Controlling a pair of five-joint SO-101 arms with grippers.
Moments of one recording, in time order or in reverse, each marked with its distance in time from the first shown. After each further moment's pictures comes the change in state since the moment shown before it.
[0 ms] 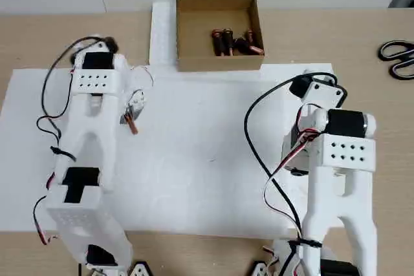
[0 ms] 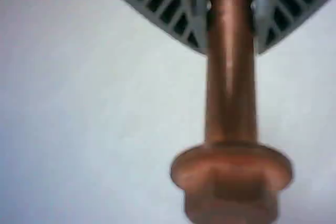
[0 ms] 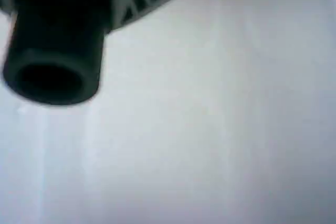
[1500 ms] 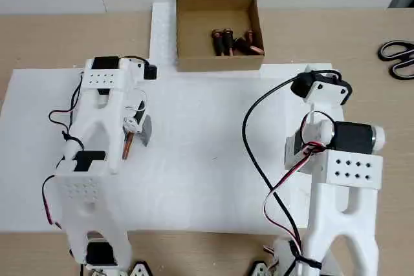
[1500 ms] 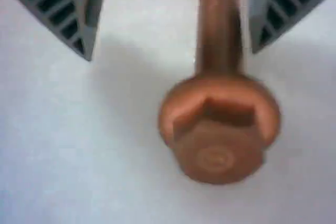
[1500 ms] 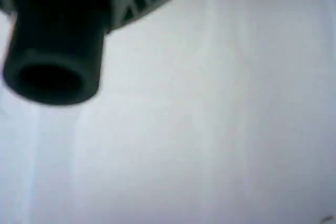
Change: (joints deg) left arm -1.8 16.1 -7.2 5.7 -38.6; right arm 0.1 -6.7 0.0 0.2 3.3
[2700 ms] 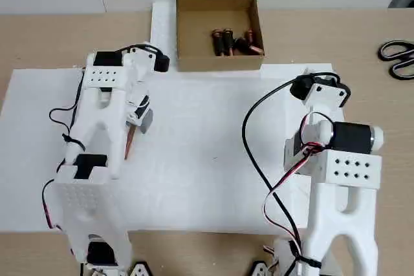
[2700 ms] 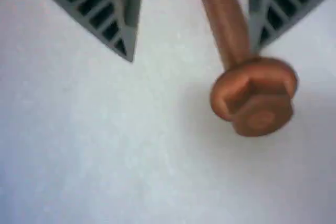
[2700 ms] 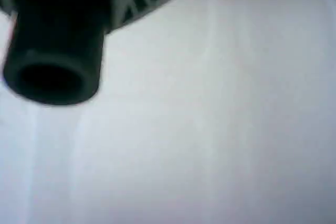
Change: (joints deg) left arm 2.4 -4.4 -0.6 -3.7 -10.0; right arm 0.0 0.0 1.3 -0.1 0.0
